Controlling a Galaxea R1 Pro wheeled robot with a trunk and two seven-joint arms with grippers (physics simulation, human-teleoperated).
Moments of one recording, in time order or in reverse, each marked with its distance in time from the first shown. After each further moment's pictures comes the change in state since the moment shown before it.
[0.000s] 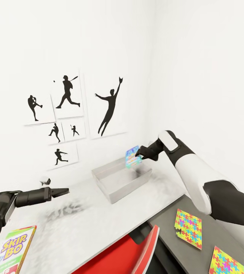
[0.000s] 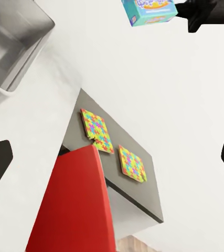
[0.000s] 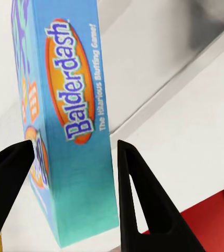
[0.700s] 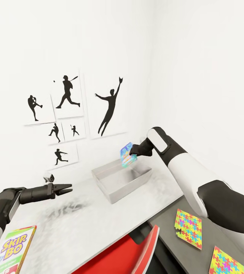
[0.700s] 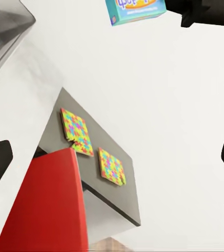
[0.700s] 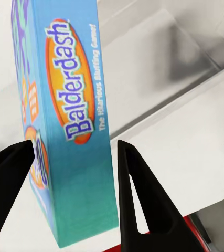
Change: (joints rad) left arm -0.003 -0.019 -0.040 -0.050 0.053 0.117 0.000; right arm 0.000 0.045 0.204 -0.100 0.032 0.000 0.001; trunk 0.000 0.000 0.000
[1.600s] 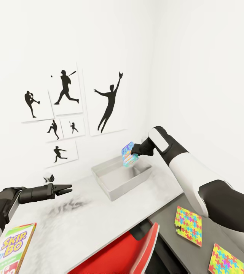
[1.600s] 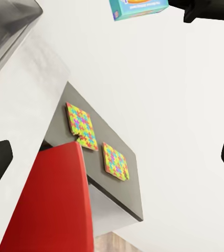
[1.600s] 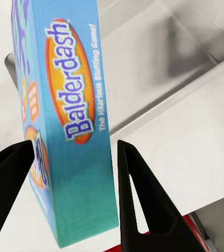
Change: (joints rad) left arm 0.000 0.007 -0.012 -0.007 -0.001 -0.005 0.000; right arm -0.003 -0.009 -0.009 0.000 0.000 -0.004 -0.005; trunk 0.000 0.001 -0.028
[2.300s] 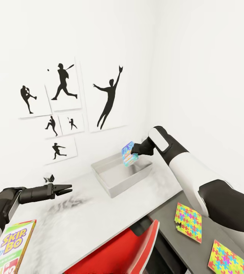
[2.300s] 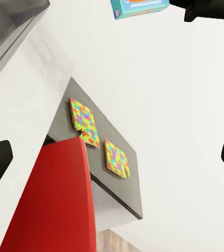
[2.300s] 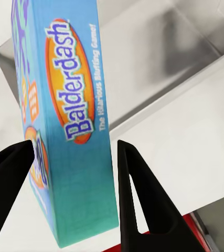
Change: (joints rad) left arm 0.000 0.000 0.000 0.000 0.000 0.000 0.000; right arm -0.003 0.000 0.000 0.000 0.000 -0.001 0.000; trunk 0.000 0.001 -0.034
